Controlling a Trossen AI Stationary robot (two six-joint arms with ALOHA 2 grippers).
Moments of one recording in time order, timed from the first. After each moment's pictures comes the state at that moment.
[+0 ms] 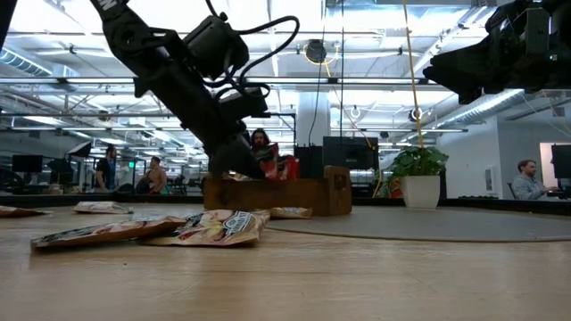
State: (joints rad) left arm 0.05 1.73 0.80 0.22 -0.42 0.22; right arm 0.07 0.37 0.02 0.47 0.23 -0.02
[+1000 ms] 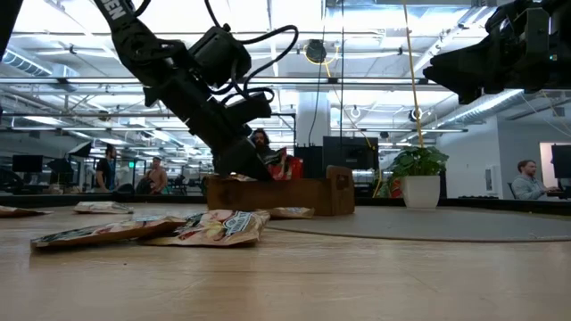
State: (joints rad) left arm 0.11 1.76 0.80 0.23 -0.28 0.23; right arm 0.07 0.37 0.02 0.47 0.23 -0.02
